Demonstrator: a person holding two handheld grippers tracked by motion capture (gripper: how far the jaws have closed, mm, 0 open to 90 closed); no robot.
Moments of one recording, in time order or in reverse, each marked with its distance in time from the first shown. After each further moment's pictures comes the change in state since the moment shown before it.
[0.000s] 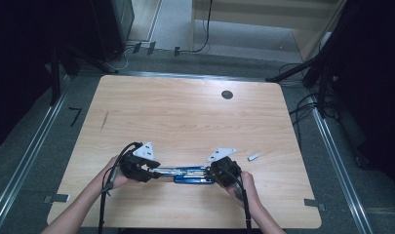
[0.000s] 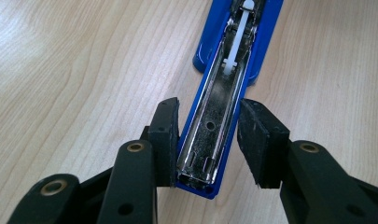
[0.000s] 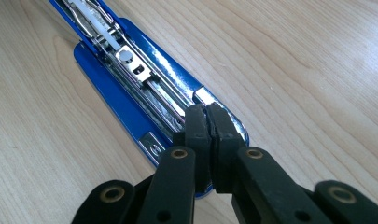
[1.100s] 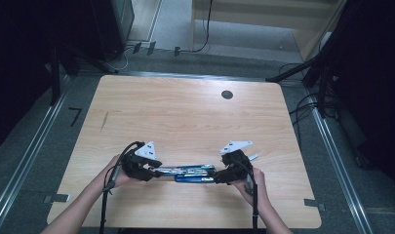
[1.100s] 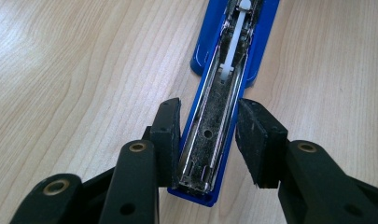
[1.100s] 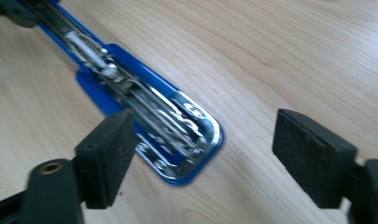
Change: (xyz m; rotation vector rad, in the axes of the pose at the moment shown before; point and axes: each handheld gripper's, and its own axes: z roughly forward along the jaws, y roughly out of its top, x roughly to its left) left arm 0.001 0.004 0.003 -0.001 0.000 0.027; right arm -0.029 -0.004 -0.021 -0.057 0.024 0.124
